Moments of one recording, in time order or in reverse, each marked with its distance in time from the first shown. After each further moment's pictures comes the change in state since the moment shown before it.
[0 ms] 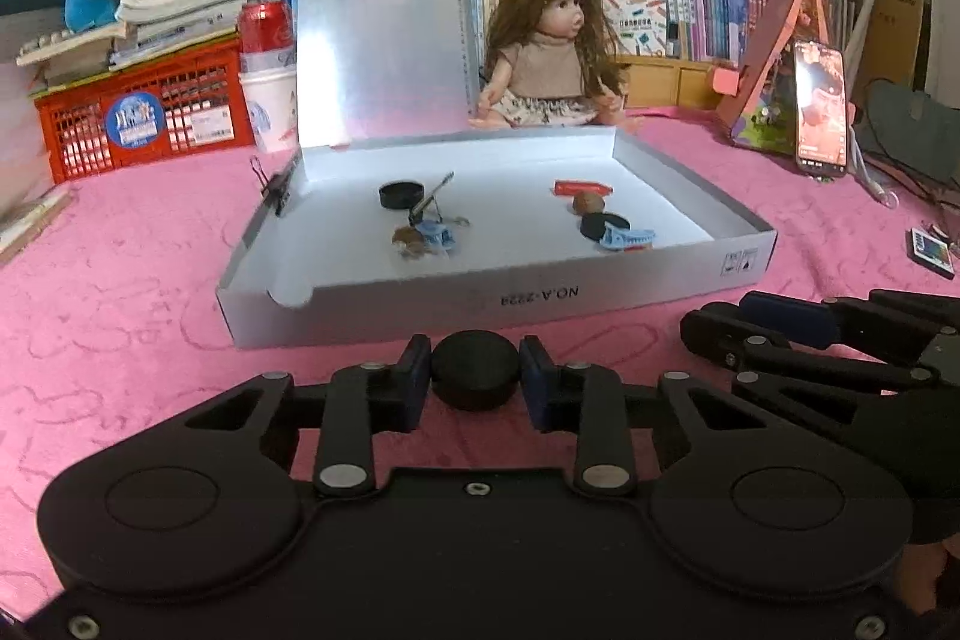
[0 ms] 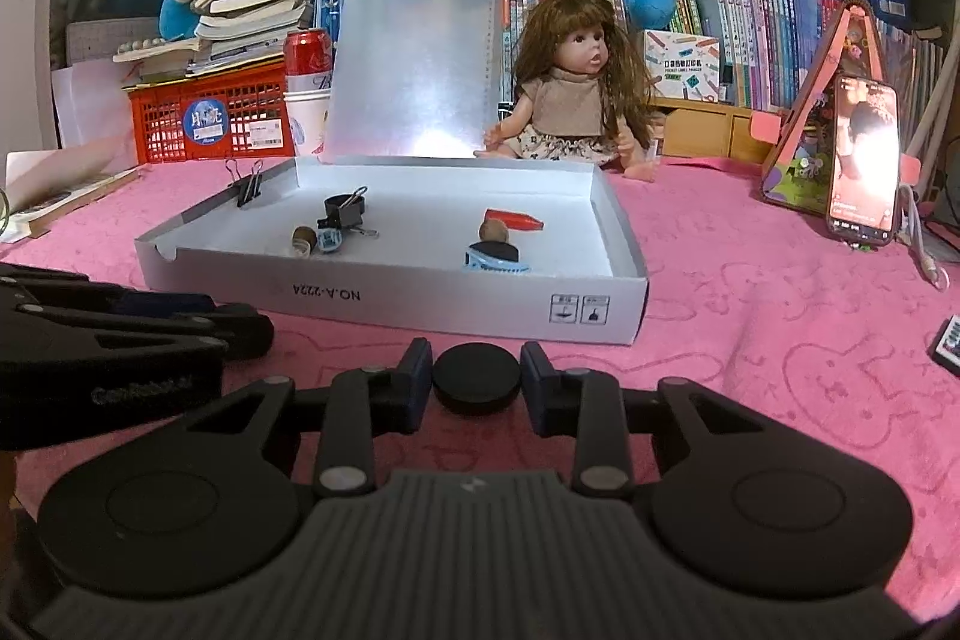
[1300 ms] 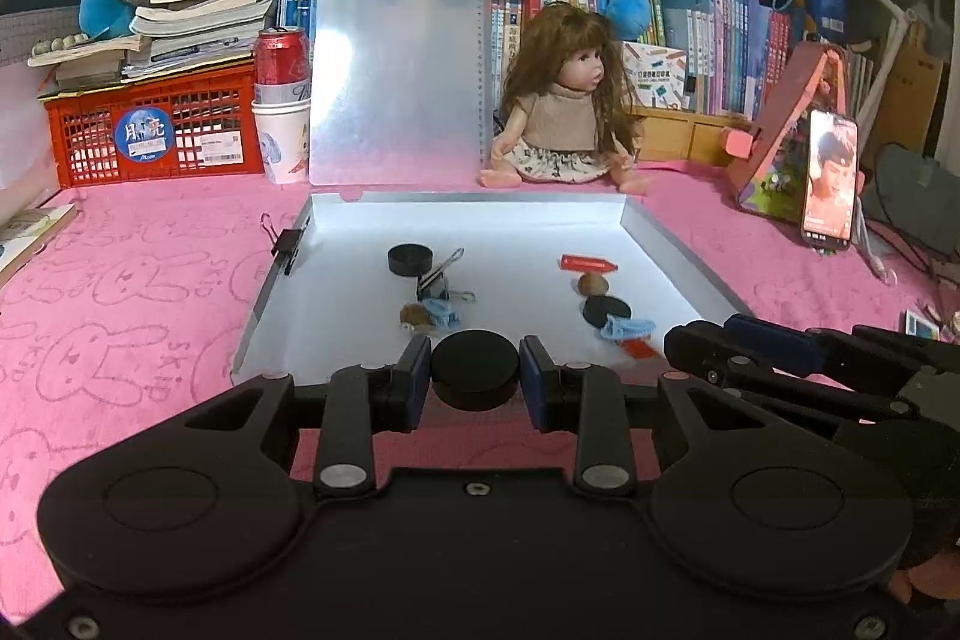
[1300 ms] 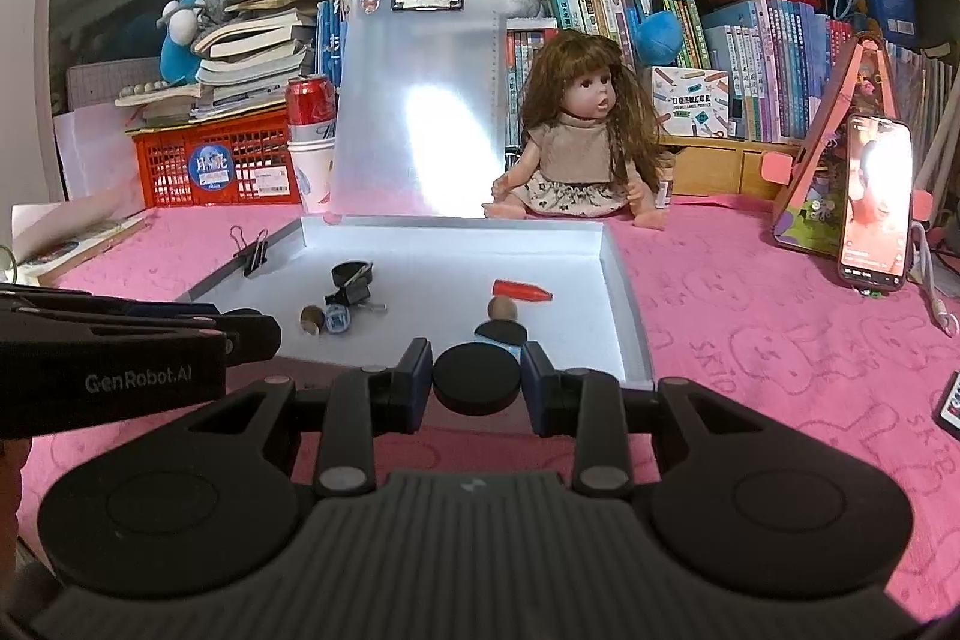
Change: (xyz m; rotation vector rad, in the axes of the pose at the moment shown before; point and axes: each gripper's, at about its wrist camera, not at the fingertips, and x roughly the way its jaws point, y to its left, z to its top) left arm -0.002 0.009 0.046 -0.085 -0.023 -0.006; right arm 0.004 -0.003 0.040 0.026 -0.038 0.027
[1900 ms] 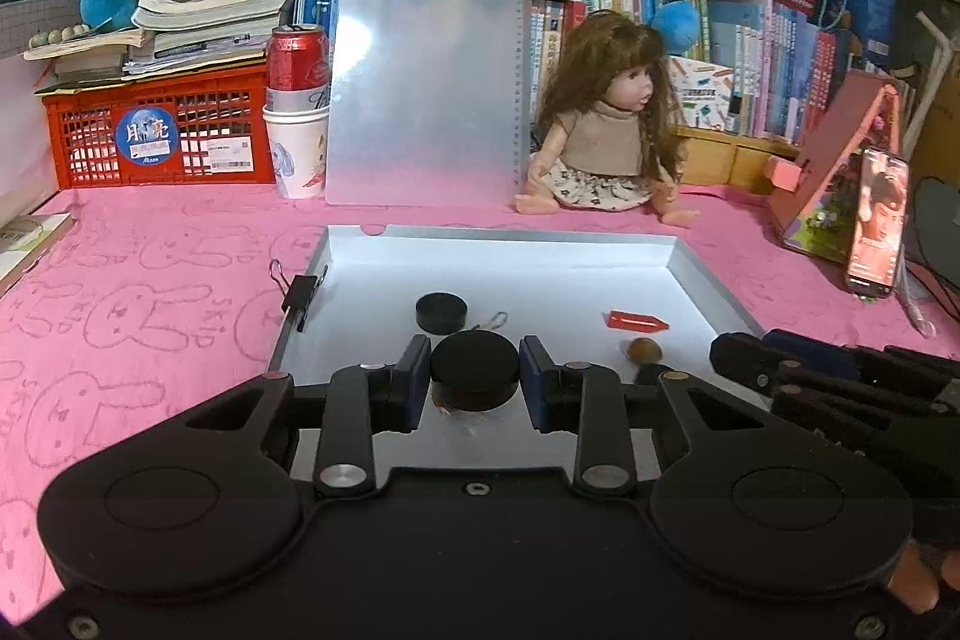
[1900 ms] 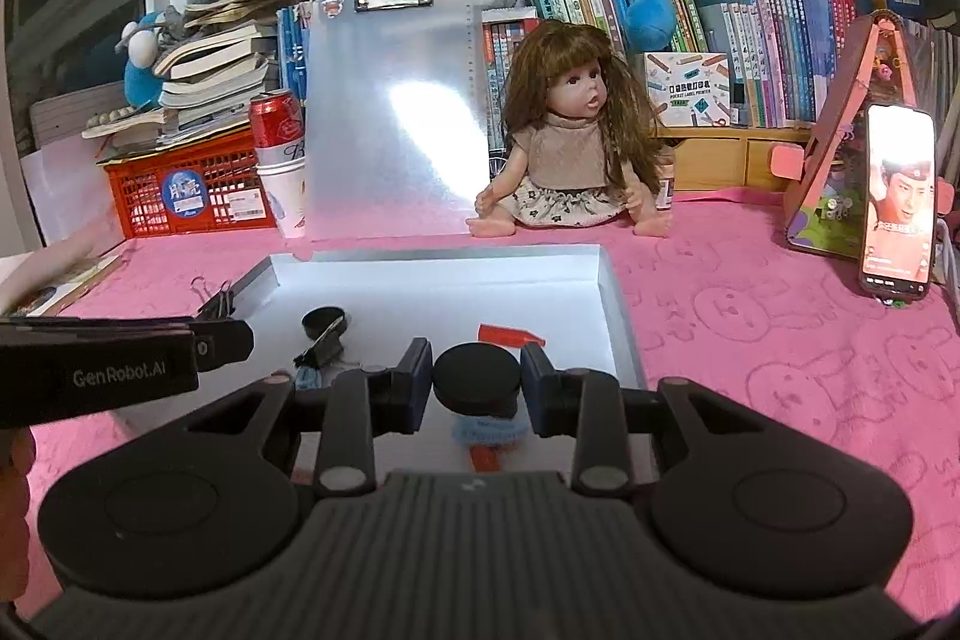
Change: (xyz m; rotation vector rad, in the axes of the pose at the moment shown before) left arm 0.051 0.021 0.045 -0.041 0.024 0.032; right arm 0.044 -0.015 0.036 0.072 0.041 -0.001
